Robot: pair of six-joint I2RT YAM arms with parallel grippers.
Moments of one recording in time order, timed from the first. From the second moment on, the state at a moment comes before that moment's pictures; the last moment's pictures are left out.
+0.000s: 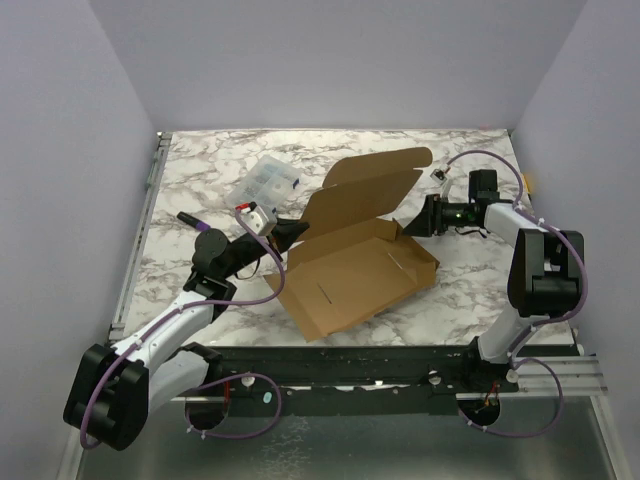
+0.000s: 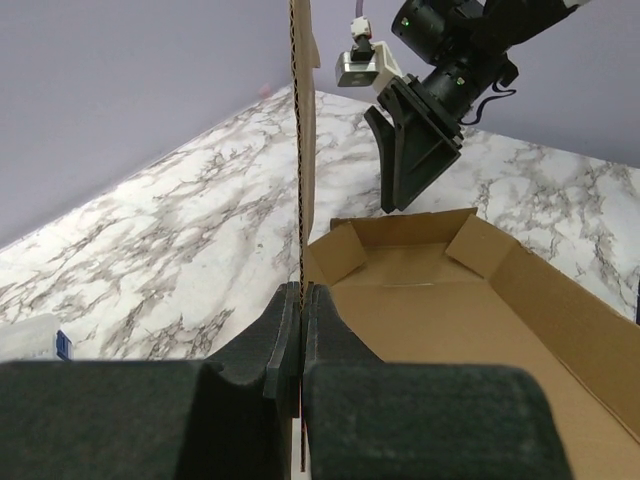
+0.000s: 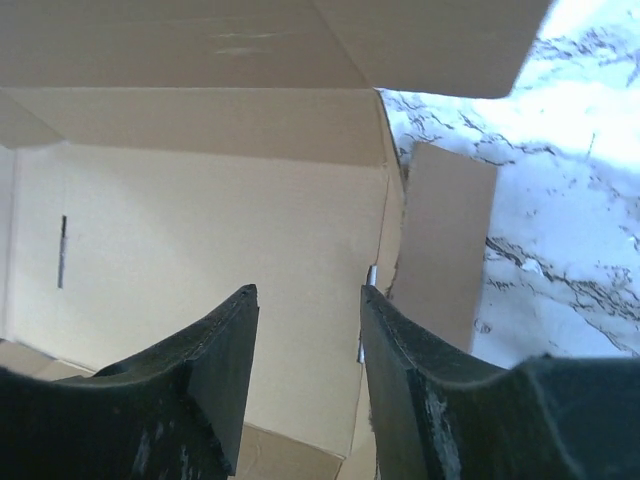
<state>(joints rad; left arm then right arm) -0.42 1.00 0.44 0.75 0.59 -0.06 -0.04 1.71 1.04 -0.35 -1.05 -0.18</state>
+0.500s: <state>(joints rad) -0.42 1.03 0.49 0.69 0.64 0.01 -0.22 1.79 1.04 -0.29 -1.13 -0.08</state>
